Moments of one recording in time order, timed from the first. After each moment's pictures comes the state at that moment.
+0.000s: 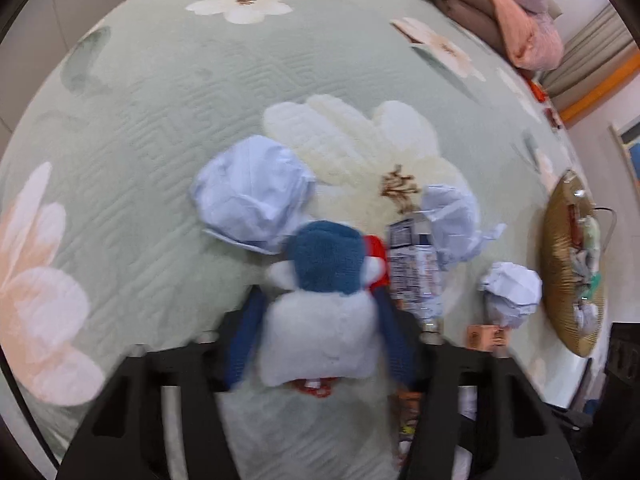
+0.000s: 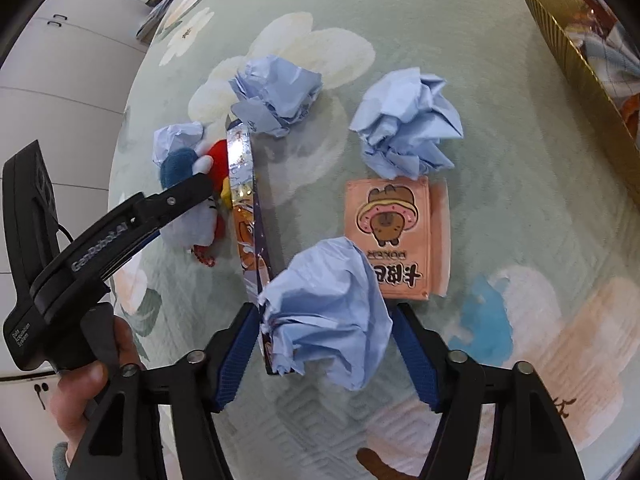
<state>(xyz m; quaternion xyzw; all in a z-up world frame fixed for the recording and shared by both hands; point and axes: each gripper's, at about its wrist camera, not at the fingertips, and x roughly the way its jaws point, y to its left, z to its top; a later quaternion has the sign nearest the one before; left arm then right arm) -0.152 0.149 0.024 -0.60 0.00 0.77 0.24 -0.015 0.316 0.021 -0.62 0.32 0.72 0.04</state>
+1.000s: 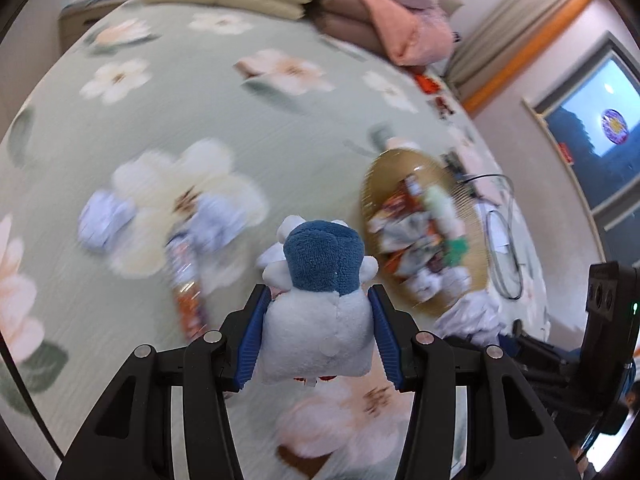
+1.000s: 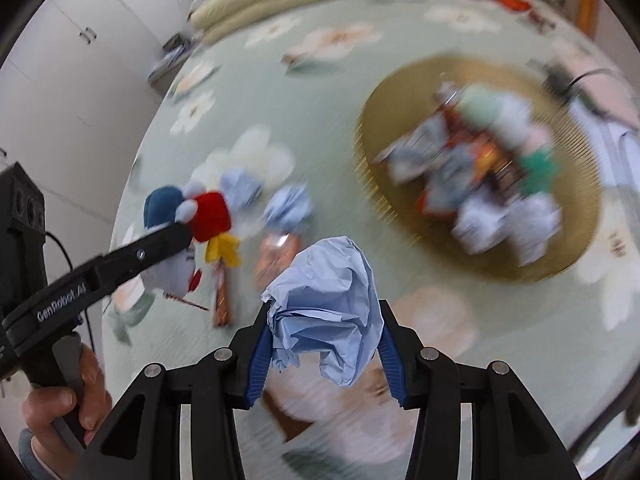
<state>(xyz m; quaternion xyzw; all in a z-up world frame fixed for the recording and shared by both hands) -0.056 0.231 0.149 -0.53 -0.02 0.76 0.38 0.088 0.385 0.144 -0.52 0.24 0.81 0.12</state>
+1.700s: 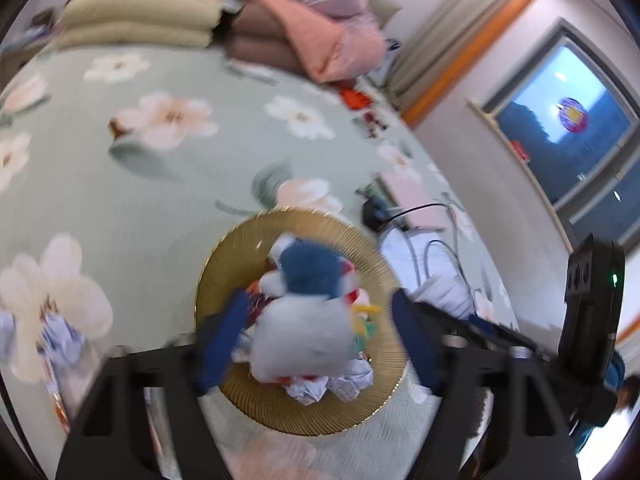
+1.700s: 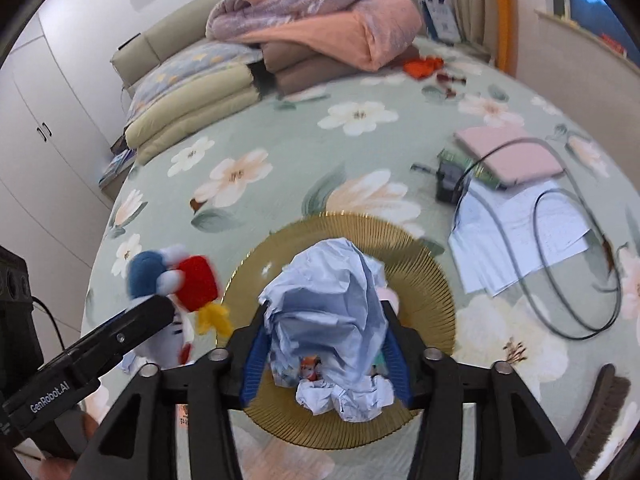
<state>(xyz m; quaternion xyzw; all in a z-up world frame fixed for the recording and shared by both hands) -0.054 0.390 0.176 -0.50 -0.04 0.74 0.45 0.092 0.549 0.207 -0.42 0.25 0.84 0.23</state>
